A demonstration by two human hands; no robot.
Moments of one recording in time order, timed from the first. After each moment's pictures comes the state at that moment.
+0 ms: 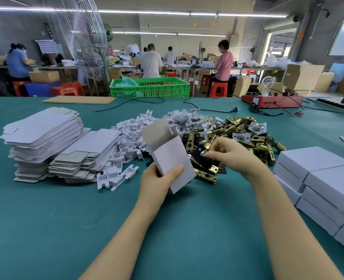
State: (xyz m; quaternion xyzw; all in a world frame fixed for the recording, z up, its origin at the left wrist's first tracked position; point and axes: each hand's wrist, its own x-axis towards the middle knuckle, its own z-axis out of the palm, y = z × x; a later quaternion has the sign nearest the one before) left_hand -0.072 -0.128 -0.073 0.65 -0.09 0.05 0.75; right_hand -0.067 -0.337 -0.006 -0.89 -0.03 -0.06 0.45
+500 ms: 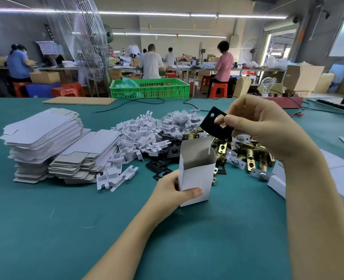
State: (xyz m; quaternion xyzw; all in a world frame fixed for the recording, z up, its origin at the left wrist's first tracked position) left_hand -0.084 -0.135 -0.073 0.73 -0.22 -0.07 0.64; right_hand -0.124 -0.341 0.078 -0.81 -0.19 -0.17 0.53
